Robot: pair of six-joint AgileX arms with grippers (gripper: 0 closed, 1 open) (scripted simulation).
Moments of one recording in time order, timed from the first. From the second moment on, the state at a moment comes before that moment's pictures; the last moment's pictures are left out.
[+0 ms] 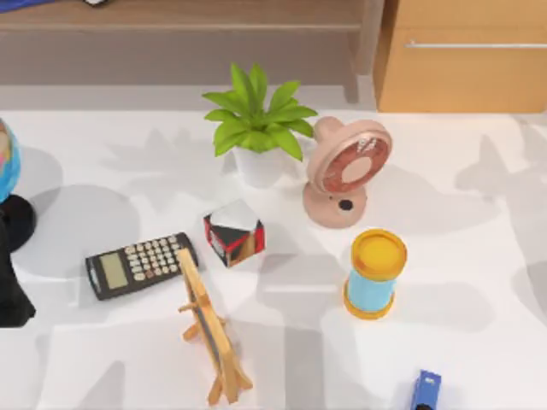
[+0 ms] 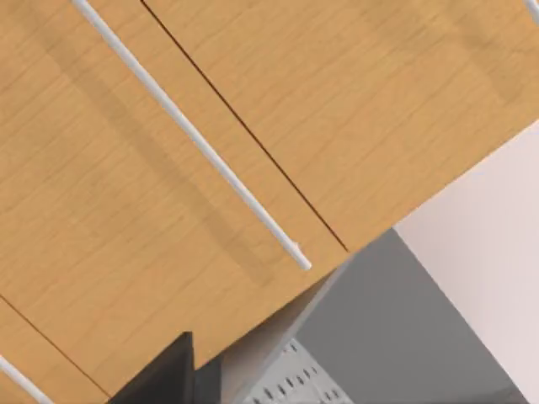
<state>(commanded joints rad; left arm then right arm) 0.00 0.00 0.00 0.00 0.00 0.00 0.07 1.14 0.54 0.70 0.07 -0.89</state>
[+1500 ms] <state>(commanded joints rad) 0.00 0.00 0.00 0.00 0.00 0.00 0.17 2.27 1.04 1.23 0.20 -1.56</state>
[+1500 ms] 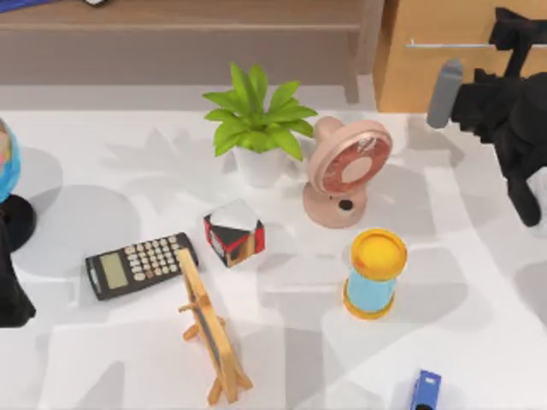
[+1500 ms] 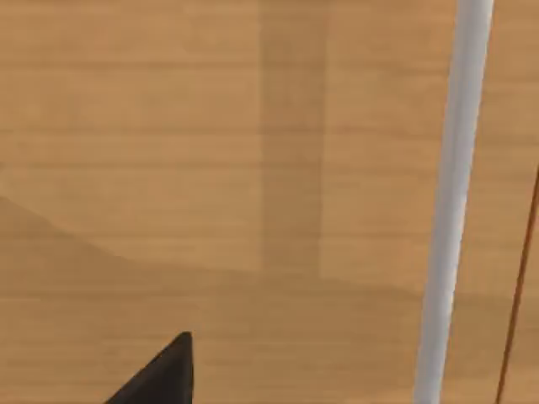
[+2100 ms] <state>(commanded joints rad) 0.00 0.00 0.00 0.00 0.00 0.00 0.16 2.28 1.06 1.22 0.20 -1.56</state>
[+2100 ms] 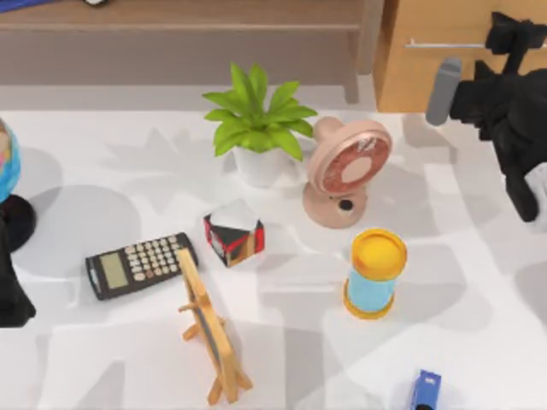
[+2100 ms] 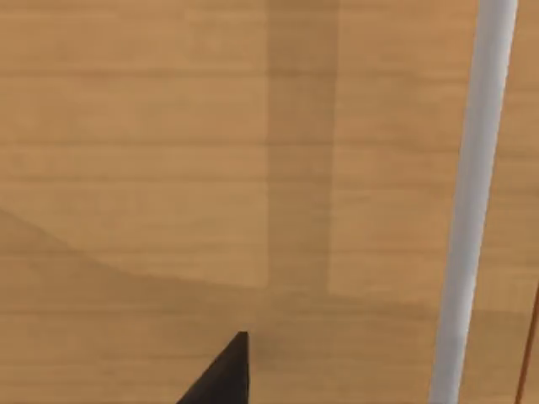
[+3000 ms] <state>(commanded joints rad) 0.00 0.00 0.00 0.00 0.00 0.00 0.16 2.28 1.06 1.22 0.20 -1.56</state>
